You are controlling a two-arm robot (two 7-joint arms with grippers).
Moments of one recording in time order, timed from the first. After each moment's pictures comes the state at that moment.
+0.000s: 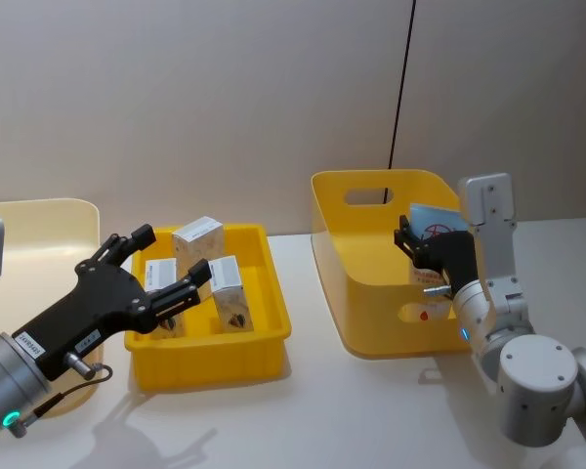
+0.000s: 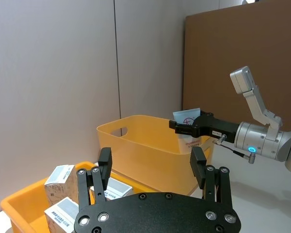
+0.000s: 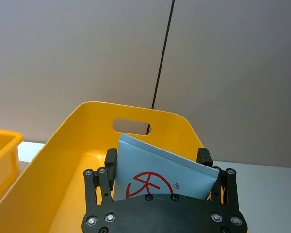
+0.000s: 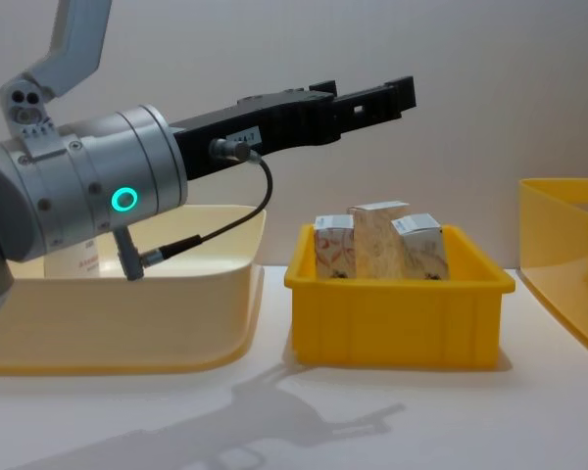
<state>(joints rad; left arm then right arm) -0.44 0.29 0.44 -1.48 -0.57 -0.02 -0.59 0.30 0.23 -0.04 -1.47 0.02 0.16 -0.11</state>
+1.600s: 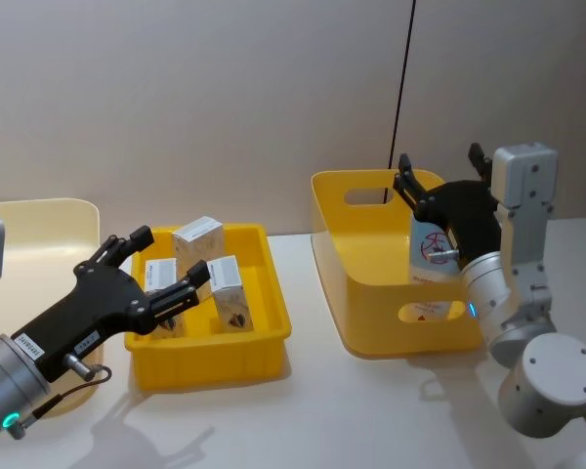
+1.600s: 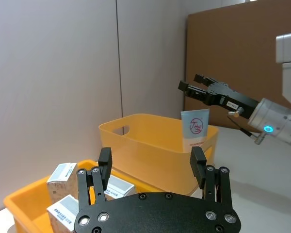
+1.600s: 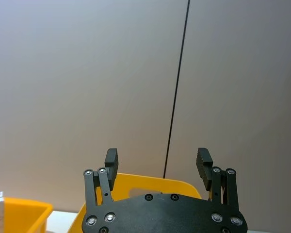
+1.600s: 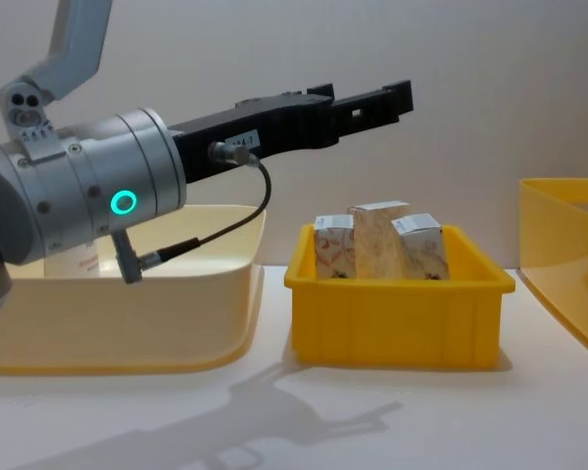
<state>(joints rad) -0.43 0.29 0.44 -1.48 -0.56 -0.02 -0.58 0.26 0.22 -0.01 -1.57 0.04 -0.06 -0.05</state>
